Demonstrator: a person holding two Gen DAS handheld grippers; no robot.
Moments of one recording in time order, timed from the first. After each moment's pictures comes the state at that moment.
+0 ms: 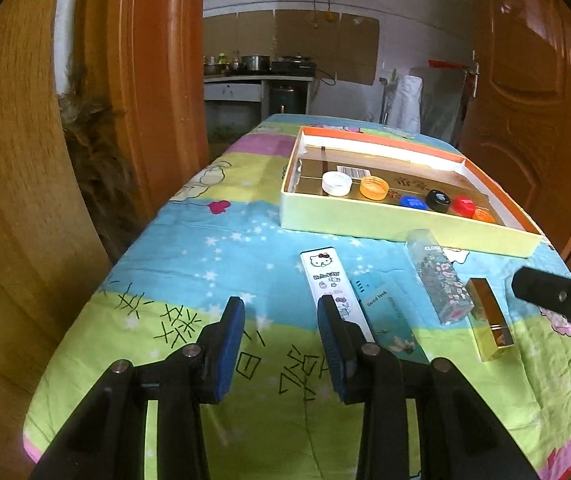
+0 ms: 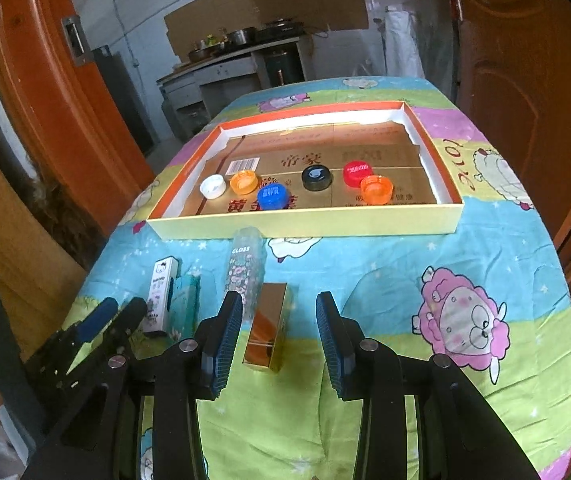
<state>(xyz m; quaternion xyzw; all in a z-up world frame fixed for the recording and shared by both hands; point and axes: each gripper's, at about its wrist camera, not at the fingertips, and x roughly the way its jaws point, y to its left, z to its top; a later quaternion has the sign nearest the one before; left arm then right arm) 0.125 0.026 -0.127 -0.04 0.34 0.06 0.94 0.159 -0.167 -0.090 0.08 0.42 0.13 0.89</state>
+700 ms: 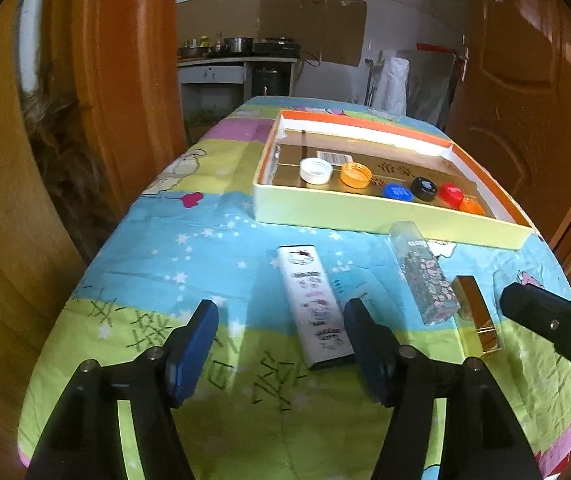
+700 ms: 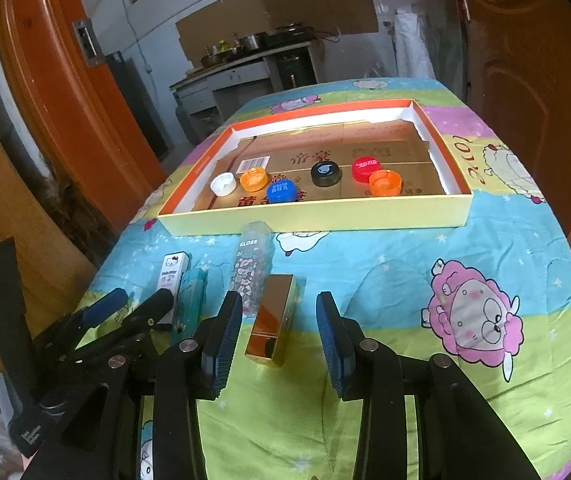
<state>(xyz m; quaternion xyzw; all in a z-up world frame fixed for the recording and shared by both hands) 0.143 0.016 -0.126 -0.03 0.38 0.02 0.92 0.152 -0.174 -0.099 0.10 0.41 0.16 0.89</state>
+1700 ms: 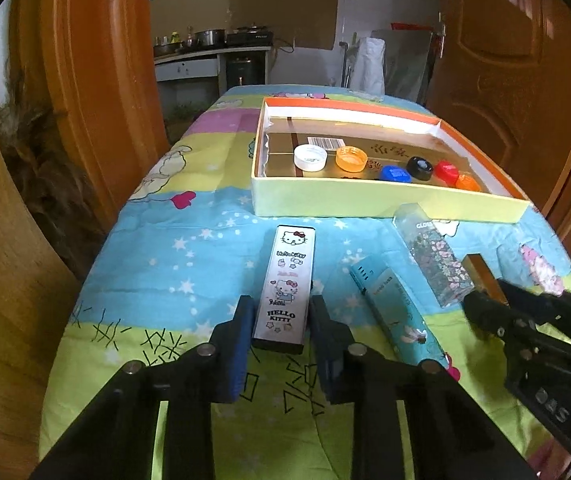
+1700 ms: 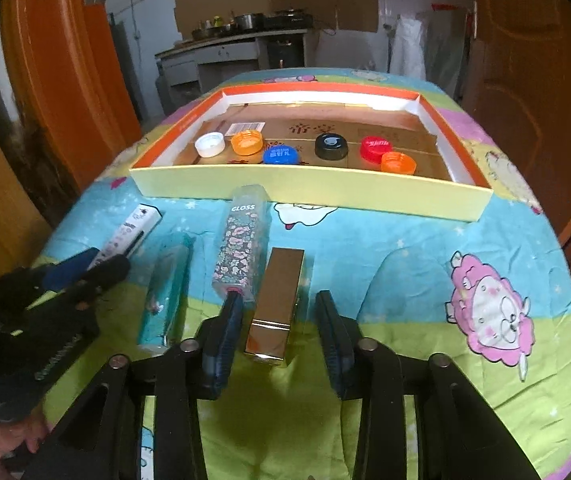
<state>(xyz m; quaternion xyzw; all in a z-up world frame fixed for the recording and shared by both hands) 0.149 0.035 -0.129 -0.01 0.40 -0.03 0.92 0.159 -0.131 -0.127 0.00 0.43 0.10 0.90</state>
